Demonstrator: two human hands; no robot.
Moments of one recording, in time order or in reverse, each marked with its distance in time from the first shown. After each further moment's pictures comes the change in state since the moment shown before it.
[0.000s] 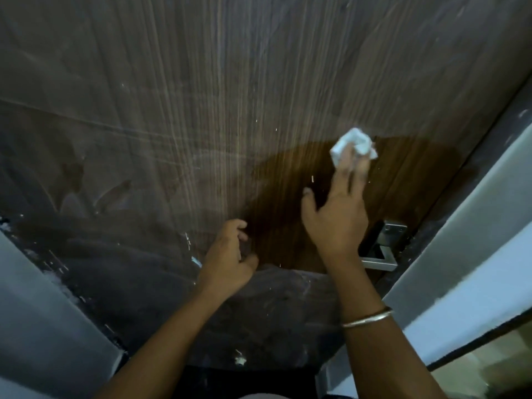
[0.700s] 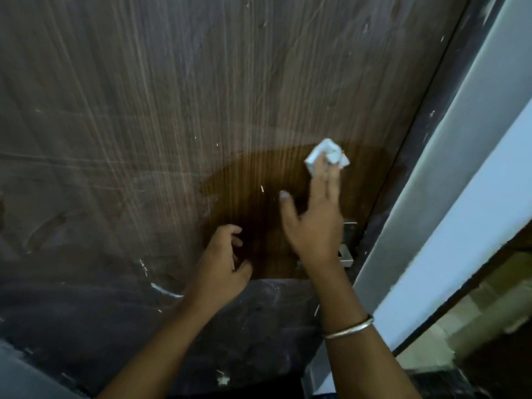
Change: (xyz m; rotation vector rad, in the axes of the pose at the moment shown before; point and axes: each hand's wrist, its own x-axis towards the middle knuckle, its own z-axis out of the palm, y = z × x) left_hand 0.011 0.040 0.030 0.015 -0.060 0.158; right_hand 0.007 0.027 -0.028 0.126 0.034 0.097
